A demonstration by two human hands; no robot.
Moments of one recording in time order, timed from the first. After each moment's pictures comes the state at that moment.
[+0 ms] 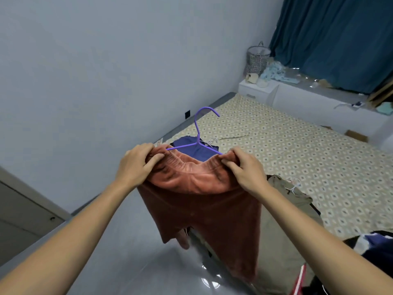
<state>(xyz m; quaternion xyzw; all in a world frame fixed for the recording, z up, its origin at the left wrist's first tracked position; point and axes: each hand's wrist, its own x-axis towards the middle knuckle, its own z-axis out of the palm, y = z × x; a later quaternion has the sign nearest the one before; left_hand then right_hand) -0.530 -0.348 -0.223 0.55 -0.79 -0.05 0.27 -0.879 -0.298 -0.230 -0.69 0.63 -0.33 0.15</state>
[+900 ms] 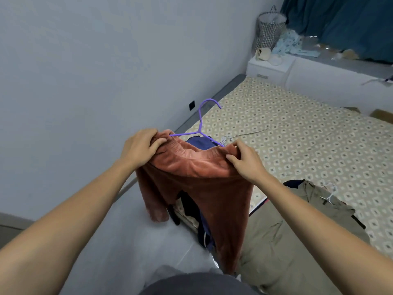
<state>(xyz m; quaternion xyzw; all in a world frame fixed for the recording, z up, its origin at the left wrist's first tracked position) -0.476 -0.663 -0.262 0.54 -0.82 -0.04 0.17 -0.828 -0.567 -0.304 -0.63 0.67 -0.31 0.24</state>
